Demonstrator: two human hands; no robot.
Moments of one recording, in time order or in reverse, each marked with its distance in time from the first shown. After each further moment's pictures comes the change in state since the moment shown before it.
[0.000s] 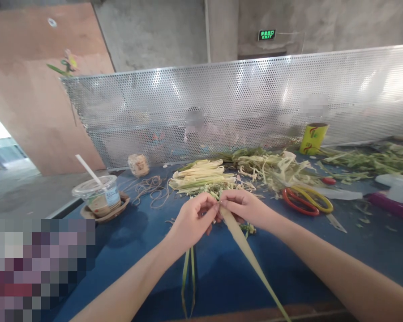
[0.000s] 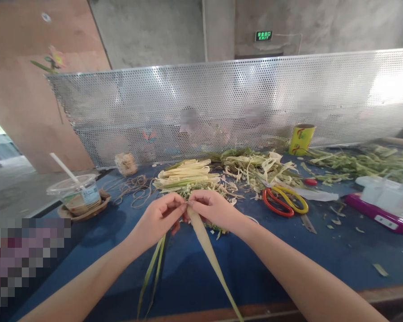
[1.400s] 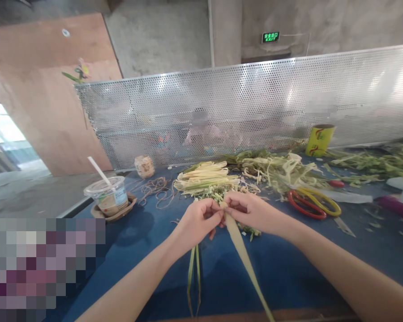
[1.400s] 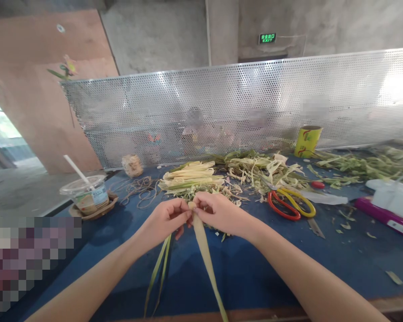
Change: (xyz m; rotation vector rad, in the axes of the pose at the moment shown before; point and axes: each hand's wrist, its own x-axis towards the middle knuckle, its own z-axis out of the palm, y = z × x) left_hand -0.002 0.001 -0.002 -0.026 -0.058 -0.079; right_hand -0.009 -0.007 -0.004 -0.413 -0.012 -0.137
